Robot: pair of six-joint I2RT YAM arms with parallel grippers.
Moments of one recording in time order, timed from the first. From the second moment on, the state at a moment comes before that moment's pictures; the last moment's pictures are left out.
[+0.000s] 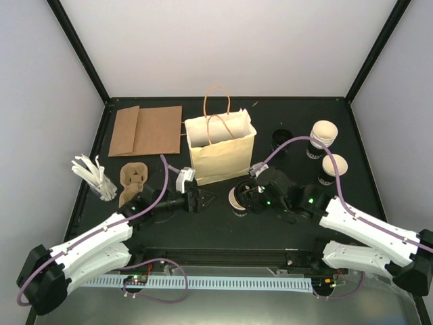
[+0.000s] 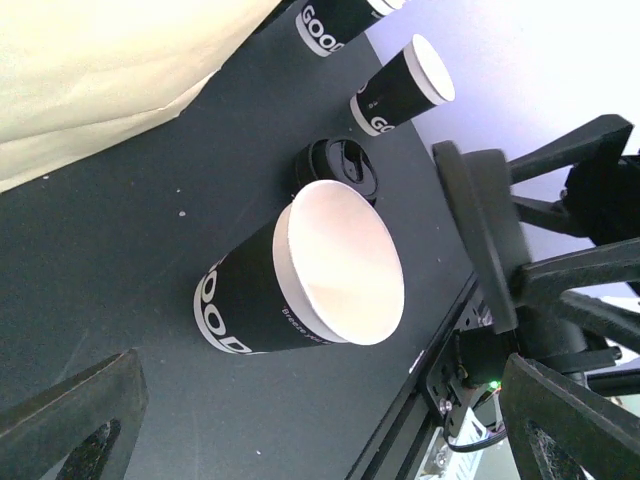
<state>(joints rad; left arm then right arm) -0.69 0.82 0.38 0.04 0.43 -0.71 1.00 0.97 0.88 -0.73 0.12 0.51</state>
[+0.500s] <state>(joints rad) -0.69 0.91 0.39 0.11 0.46 -0.75 1.00 1.03 0.81 -0.65 0.14 0.50</state>
